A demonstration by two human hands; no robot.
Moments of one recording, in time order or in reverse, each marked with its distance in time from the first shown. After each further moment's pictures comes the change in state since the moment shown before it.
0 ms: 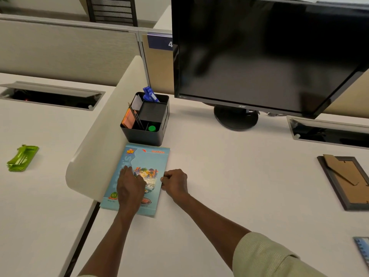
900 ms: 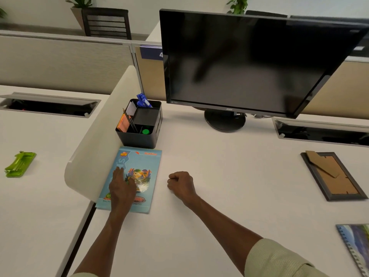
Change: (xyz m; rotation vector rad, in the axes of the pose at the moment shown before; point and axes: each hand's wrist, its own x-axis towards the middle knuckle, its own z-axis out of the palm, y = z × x) left_hand -0.010 -0.008 -0.009 -0.164 0.059 0.088; right_hand -0.031 0.005 -0.054 0.032 -0.007 0.035
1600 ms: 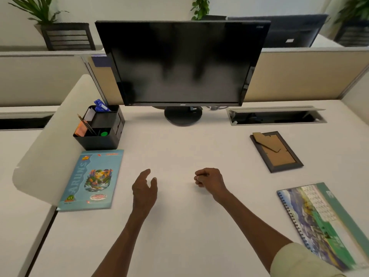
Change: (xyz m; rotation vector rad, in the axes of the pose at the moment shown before) left_hand -0.134 0.105 0.097 -0.180 -0.145 0.274; right_hand -0.073 0.086 -0.220 0.214 0.174 0.036
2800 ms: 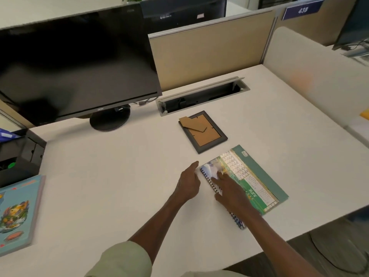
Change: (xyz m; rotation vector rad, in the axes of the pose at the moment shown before) left_hand -0.135 0.215 0.257 0.110 -0.806 0.215; right_hand -0.076 0.138 -0.266 -0.836 0.079 -0.068
